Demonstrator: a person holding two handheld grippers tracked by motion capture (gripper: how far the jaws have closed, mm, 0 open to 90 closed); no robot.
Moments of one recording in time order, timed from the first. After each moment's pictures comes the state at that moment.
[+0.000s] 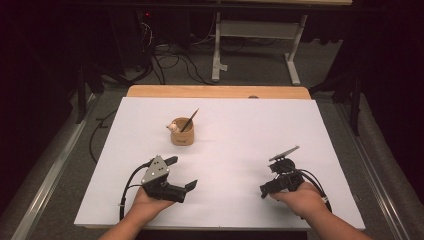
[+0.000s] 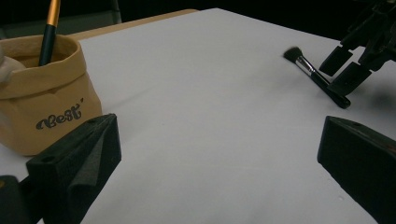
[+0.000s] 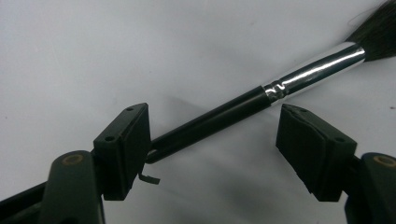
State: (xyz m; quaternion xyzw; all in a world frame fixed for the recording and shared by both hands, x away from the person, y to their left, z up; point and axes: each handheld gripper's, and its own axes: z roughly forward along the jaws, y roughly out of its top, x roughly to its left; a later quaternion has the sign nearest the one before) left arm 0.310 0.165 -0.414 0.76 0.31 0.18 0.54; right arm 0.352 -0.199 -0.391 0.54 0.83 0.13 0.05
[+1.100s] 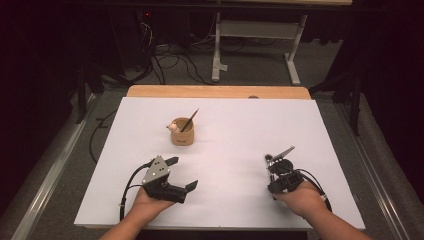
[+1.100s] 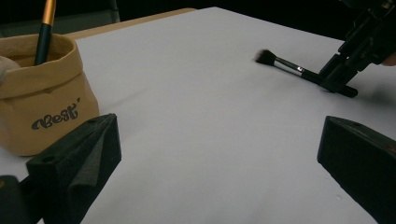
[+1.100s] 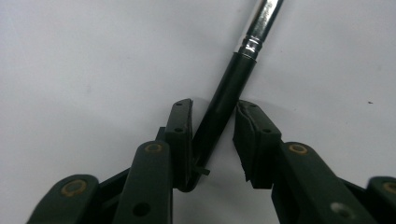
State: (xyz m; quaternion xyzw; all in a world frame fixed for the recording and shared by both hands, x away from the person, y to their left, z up) left arm 0.310 0.164 -0.414 0.76 0.31 0.18 0.54; right arm 0.353 -0.197 -0.394 0.53 0.84 0.09 0.08
